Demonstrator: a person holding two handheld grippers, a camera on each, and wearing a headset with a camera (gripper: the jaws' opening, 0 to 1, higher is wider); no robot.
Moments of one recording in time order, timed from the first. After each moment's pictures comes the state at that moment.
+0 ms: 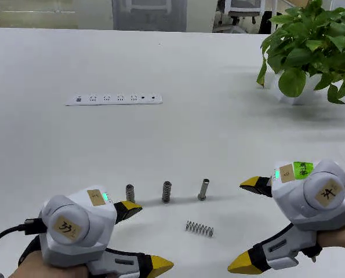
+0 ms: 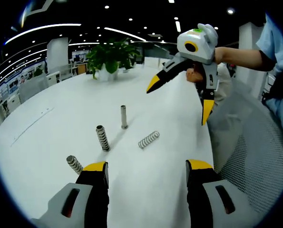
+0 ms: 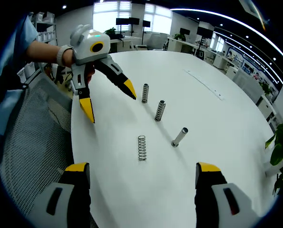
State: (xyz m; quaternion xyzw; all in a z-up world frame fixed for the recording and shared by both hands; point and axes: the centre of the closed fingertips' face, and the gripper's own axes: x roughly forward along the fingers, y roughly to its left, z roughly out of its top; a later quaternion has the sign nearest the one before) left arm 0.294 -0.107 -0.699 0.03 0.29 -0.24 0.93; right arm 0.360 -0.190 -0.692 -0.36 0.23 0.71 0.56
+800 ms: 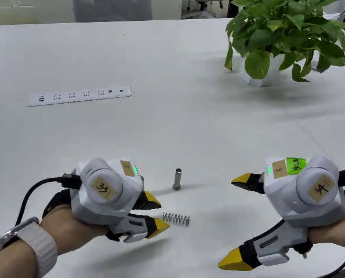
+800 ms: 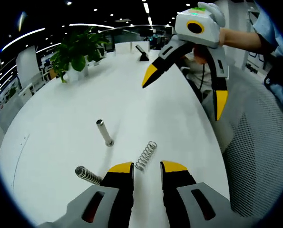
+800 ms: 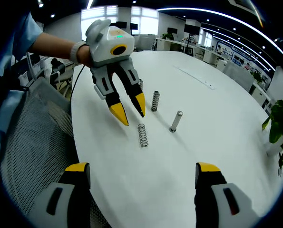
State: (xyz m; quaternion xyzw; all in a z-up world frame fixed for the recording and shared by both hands) left arm 0.342 -0.142 -0.715 0.13 0.34 -0.34 0.86; right arm 0.364 -0.222 -0.695 -0.33 0.25 0.69 0.59
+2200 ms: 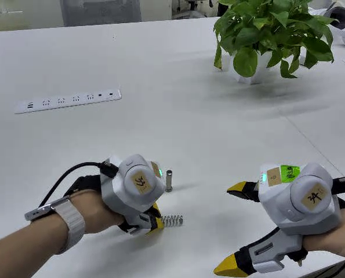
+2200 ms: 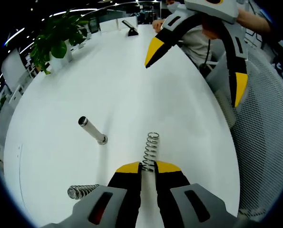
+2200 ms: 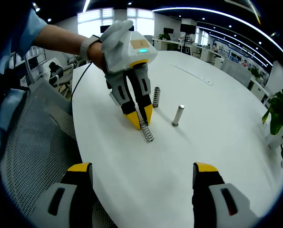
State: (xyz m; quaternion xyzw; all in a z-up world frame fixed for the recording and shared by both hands) left arm 0.351 -0.140 -0.749 0.20 0.43 -0.35 0.81; right arm 0.356 -0.229 -0.703 -0.31 0.26 0.69 0.60
